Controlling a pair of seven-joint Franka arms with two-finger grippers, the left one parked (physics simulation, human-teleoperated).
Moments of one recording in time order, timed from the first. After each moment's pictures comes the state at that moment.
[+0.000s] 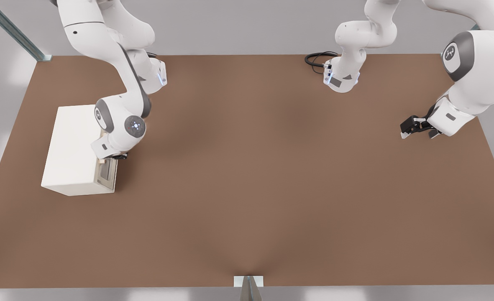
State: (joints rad) arm 0.03 0.09 0.16 -2.21 -0.81 1.99 0.77
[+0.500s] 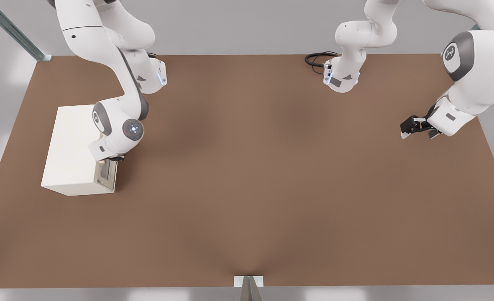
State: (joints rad) arm 0.01 0.11 0.16 -2.21 -0.84 1.99 0.79
